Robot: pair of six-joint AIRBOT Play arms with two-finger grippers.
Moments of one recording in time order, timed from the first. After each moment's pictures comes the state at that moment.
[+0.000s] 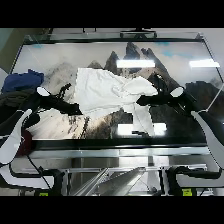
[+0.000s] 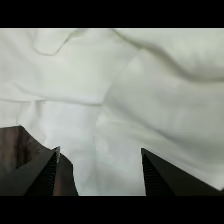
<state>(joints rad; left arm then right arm) 0.00 -1.57 1.11 0.92 -1.24 -1.10 0.08 -1.49 1.02 -0.80 0.82 1.09</state>
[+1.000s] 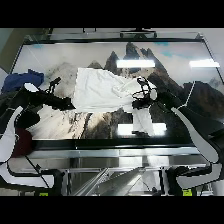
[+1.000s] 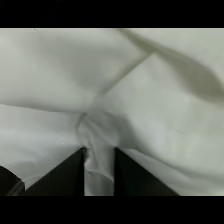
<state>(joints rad) 0.11 -1.57 1.17 0.92 -1.26 -1.10 0.30 -1.61 1.15 -1.39 0.81 1.50</state>
